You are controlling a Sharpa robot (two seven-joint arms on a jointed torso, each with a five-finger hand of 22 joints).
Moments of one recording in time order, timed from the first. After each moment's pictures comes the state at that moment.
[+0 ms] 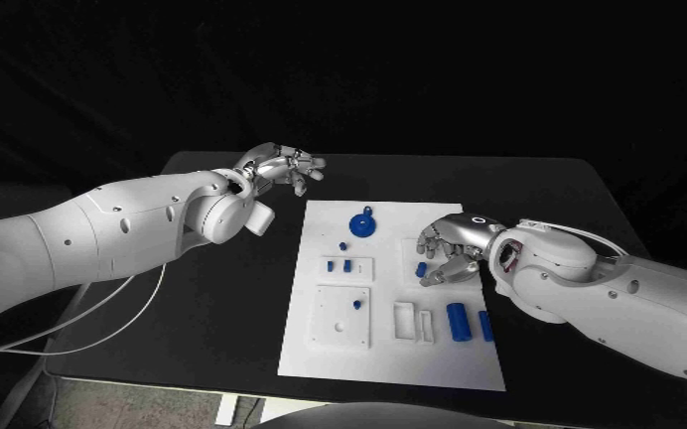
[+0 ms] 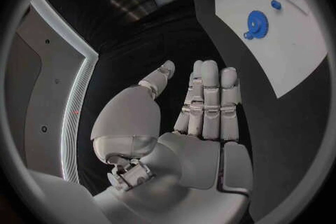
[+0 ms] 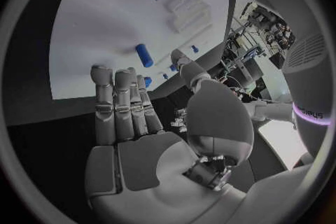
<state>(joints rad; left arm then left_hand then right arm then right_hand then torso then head) 1.21 -0.82 -0.13 1.29 -0.25 -0.19 0.26 0.98 -0.07 0.46 -0.21 0.05 0.85 0.16 0.32 0.48 1.26 0.07 0.12 0.25 1.16 -0.04 0.99 0.59 0.05 0.94 -0.13 0.87 1.24 1.09 -0.79 -0.08 1.52 -1.62 -0.12 -0.14 1.00 -0.27 0.50 -0.22 0.14 0.83 0.16 0.29 0.44 1.09 0.12 0.08 0.31 1.15 0.01 0.92 1.00 0.09 1.25 -0.03 0.70 1.31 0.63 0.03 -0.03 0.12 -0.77</state>
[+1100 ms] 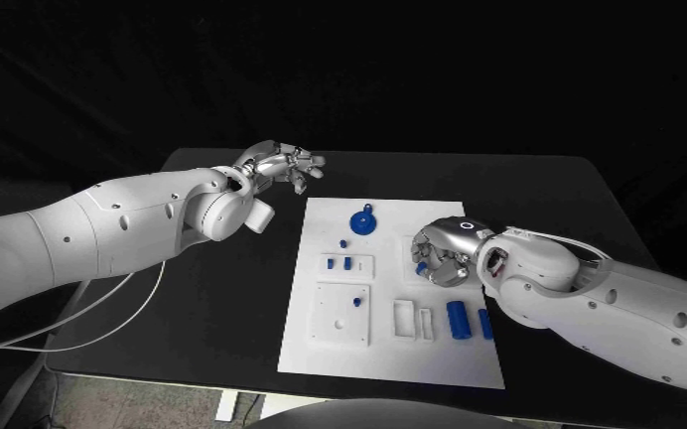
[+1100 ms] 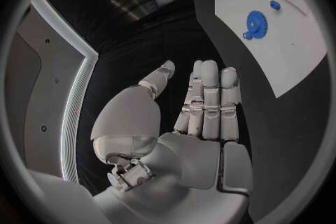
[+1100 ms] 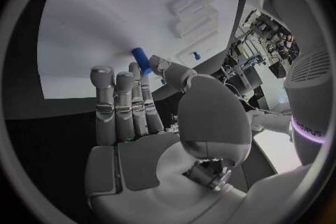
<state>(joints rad) 1.21 -0.82 -0.13 1.29 -0.25 -0.19 0.25 0.98 -0.07 0.46 -0.21 0.05 0.85 0.16 0.33 0.48 1.26 0.07 0.12 0.25 1.16 -0.04 0.99 0.59 0.05 0.94 -0.13 0.87 1.24 1.06 -0.75 -0.09 1.51 -1.71 -0.17 -0.16 1.18 -0.23 0.82 -0.17 0.05 0.96 0.13 0.37 0.47 1.19 0.06 0.24 0.35 1.19 -0.04 0.98 0.99 0.09 1.30 -0.06 0.75 1.31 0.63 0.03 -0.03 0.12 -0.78</state>
